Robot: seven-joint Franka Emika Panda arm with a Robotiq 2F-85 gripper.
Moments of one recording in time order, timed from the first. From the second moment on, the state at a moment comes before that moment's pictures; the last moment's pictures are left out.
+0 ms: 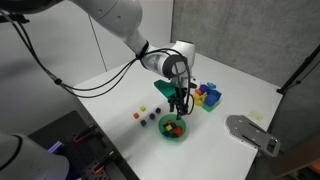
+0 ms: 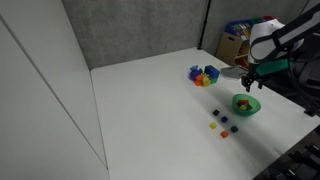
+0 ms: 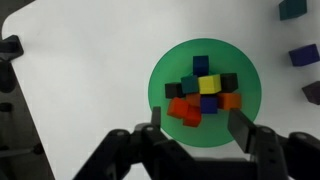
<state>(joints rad) -0.03 0.52 -0.24 -1.98 -0.14 2.27 0.25</state>
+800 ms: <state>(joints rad) -0.04 0.10 -0.16 -2.12 -0.13 2.11 -0.03</state>
